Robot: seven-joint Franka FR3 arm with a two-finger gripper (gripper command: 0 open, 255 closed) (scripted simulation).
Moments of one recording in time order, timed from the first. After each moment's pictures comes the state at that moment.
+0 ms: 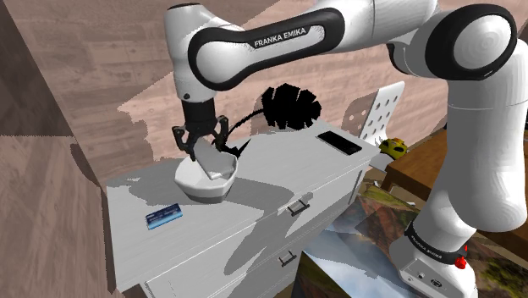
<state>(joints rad) 0.31 0.39 0.43 -1.51 -0.16 1.85 0.87</state>
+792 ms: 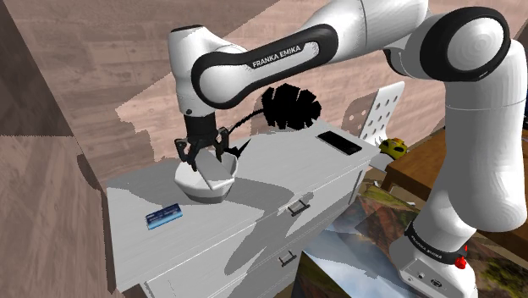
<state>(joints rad) 0.31 0.41 0.42 -1.57 -0.17 1.93 0.88</state>
